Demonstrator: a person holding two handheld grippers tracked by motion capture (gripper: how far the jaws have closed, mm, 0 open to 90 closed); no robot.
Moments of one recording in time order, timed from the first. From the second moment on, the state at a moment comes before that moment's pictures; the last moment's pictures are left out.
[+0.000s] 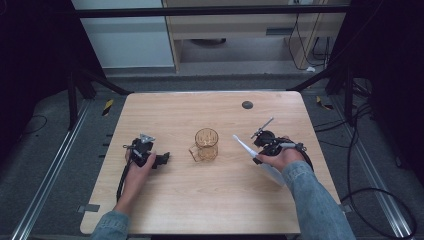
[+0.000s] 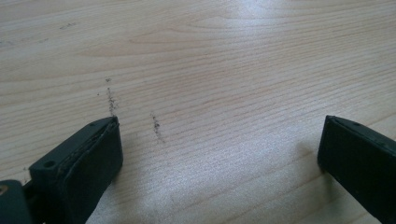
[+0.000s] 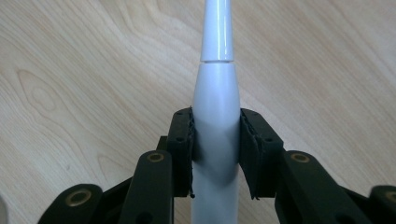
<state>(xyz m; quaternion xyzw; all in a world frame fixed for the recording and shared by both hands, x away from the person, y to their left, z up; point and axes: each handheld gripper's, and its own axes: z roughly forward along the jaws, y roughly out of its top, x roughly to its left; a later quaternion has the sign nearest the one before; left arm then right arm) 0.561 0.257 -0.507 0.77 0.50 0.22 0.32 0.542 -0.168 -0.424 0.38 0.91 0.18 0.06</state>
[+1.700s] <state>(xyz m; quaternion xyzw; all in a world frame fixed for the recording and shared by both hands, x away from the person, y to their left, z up) 0.561 0.257 -0.508 0.77 0.50 0.22 0.32 0.560 -0.121 -0.341 0.37 0.85 0.35 0.16</state>
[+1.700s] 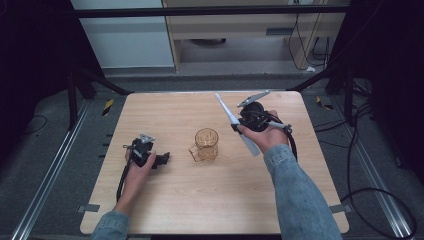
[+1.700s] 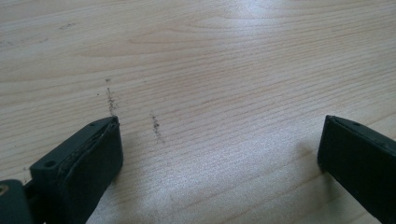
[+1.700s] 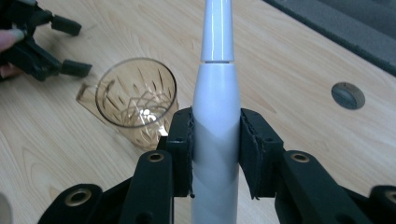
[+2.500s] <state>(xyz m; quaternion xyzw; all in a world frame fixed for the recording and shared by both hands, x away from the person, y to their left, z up) 0.561 0.257 -0.507 0.77 0.50 0.22 0.32 0.567 -0.092 -0.308 0.36 0.81 0.42 0.21</state>
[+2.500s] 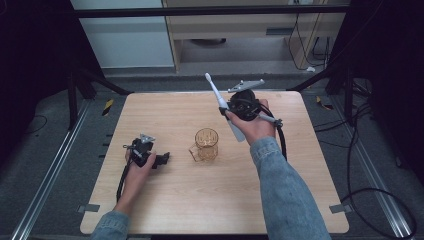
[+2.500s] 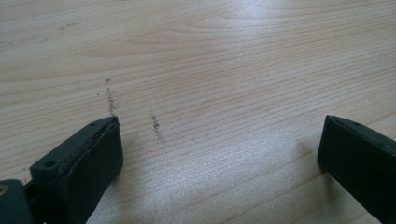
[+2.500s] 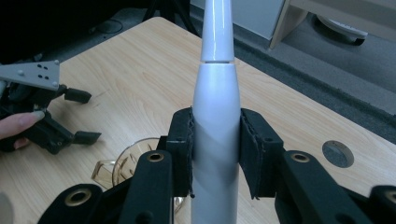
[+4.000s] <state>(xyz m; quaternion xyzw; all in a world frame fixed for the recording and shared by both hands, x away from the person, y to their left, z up) 0.561 0.257 -0.507 0.77 0.50 0.22 0.32 0.584 -0.039 -0.324 0.36 0.76 0.49 0.22</state>
